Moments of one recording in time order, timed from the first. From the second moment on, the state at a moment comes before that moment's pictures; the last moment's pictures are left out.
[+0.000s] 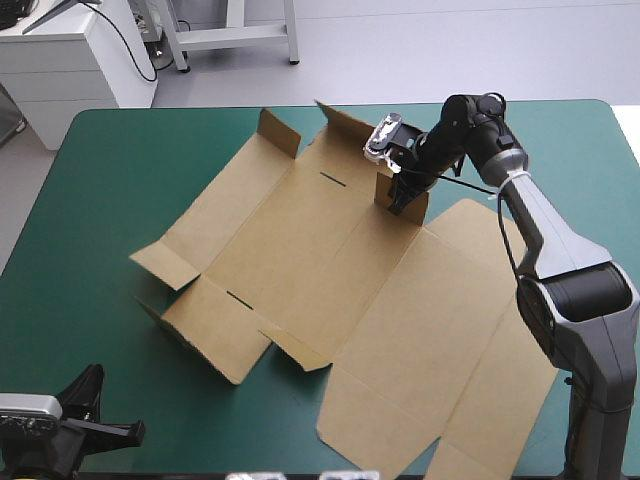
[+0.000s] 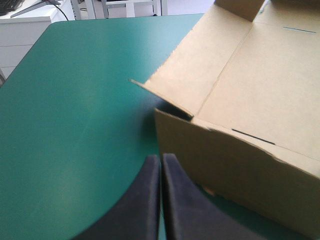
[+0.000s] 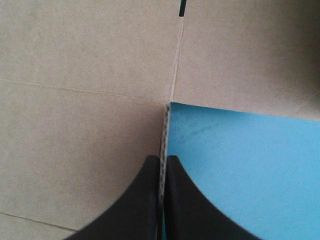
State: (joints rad) left arm 0.02 -0.02 -0.43 -0.10 0.82 0.10; right arm 0.27 2.07 -2.05 0.32 1.24 -0.91
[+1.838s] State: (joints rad) left arm 0.02 -0.02 -0.43 -0.10 0.82 0.10; right arm 0.31 1.99 -2.23 -0.05 1.25 -0.18
